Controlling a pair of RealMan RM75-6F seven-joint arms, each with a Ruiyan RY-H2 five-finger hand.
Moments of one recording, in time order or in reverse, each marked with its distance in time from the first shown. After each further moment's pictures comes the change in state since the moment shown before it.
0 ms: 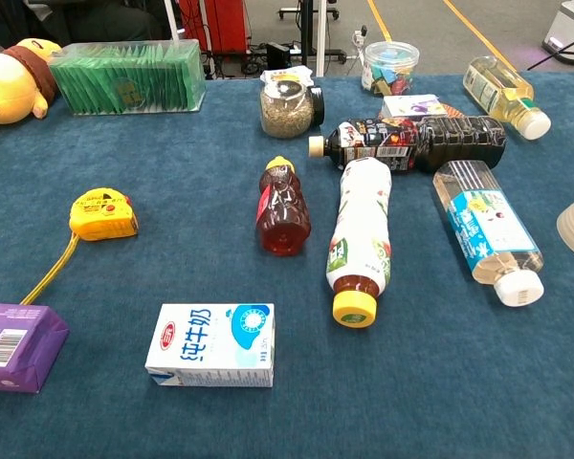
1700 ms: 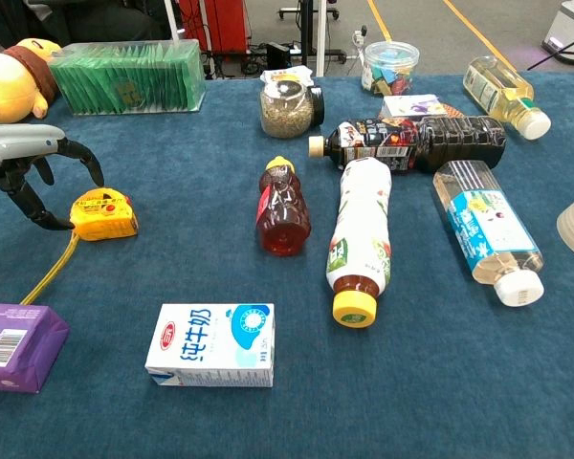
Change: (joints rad) left arm -0.624 -0.334 -0.102 0.397 -0.714 -0.544 0.203; right arm -0.005 0.000 0.016 0.032 0.041 -0.016 0.046
